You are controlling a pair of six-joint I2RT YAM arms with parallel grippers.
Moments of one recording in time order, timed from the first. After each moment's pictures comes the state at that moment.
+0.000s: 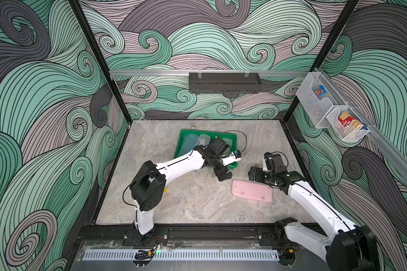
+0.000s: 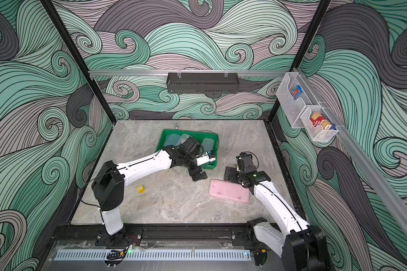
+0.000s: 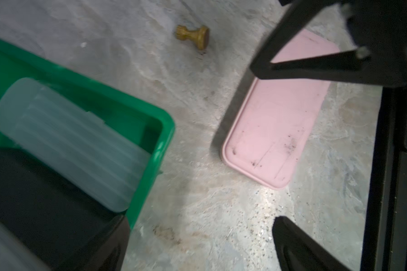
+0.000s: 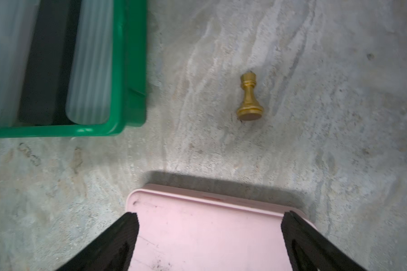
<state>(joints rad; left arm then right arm) -0.89 1.90 1.50 -0.62 0.24 0.42 0.22 1.04 0.65 -0.68 0.05 0.46</state>
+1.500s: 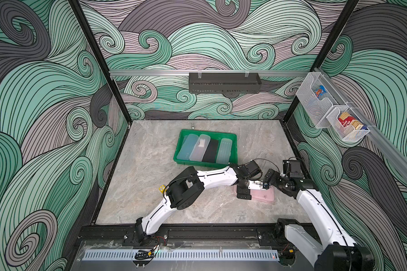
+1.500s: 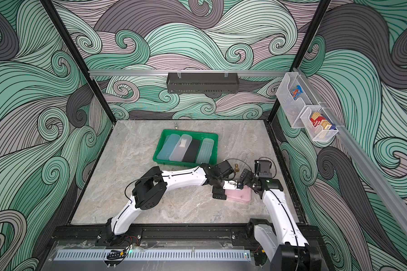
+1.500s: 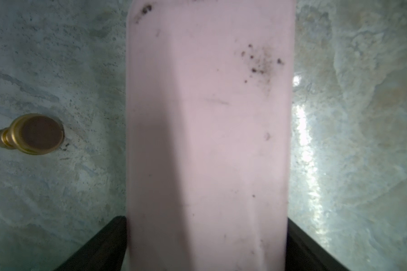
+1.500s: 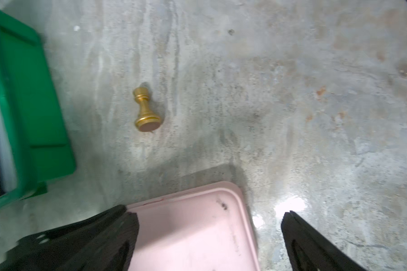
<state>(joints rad) -1.12 2.30 1.83 -0.62 0.12 0.63 -0.07 0.94 0.63 -0.74 0.00 0.50</state>
